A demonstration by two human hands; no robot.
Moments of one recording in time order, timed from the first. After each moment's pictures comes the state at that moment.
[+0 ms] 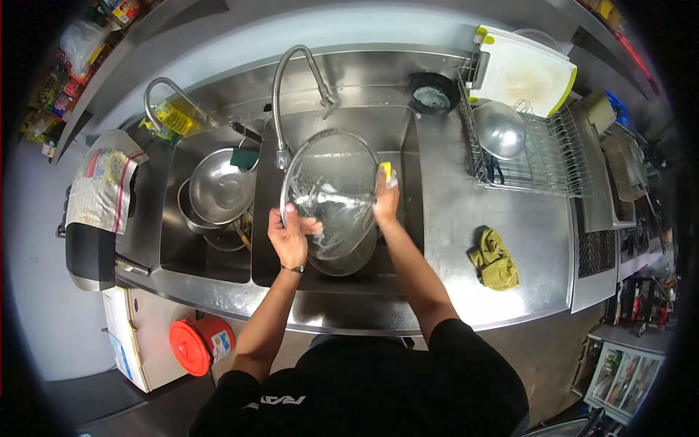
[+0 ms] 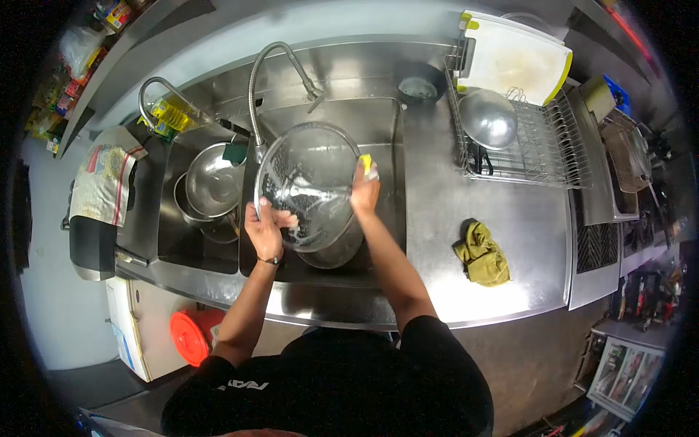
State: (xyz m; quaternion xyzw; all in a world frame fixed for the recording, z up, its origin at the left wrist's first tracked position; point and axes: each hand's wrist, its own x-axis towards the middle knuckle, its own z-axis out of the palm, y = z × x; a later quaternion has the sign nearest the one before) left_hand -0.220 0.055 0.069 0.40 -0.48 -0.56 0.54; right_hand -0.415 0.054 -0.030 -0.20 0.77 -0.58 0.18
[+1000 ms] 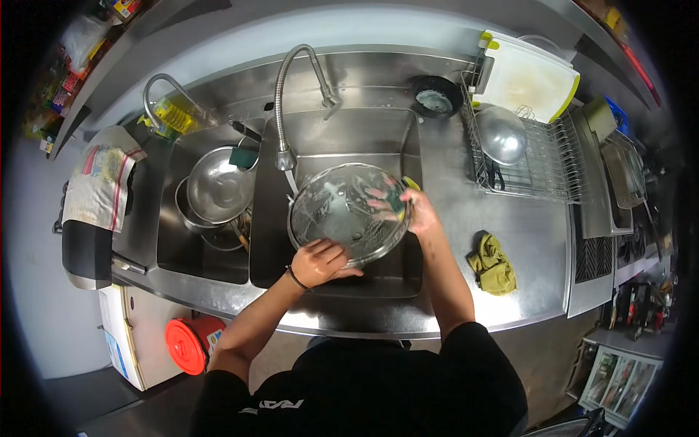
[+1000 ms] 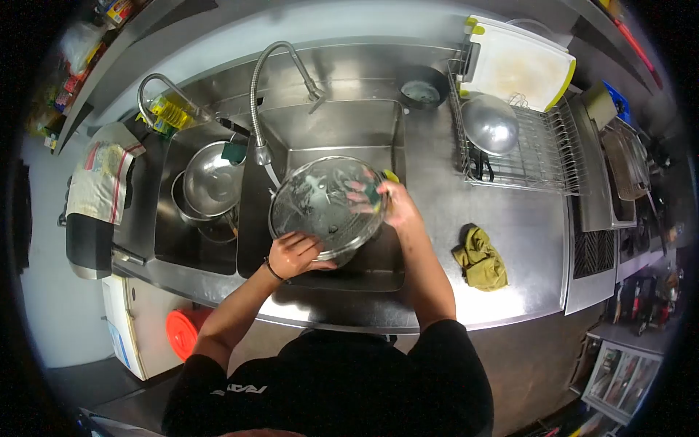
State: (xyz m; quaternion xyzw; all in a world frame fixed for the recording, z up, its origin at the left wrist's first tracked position) left_hand -0.209 0.072 0.070 0.06 -0.95 -0.05 0.29; right_hand -0.474 0.114 0.014 -0.12 0.25 -0.63 0.73
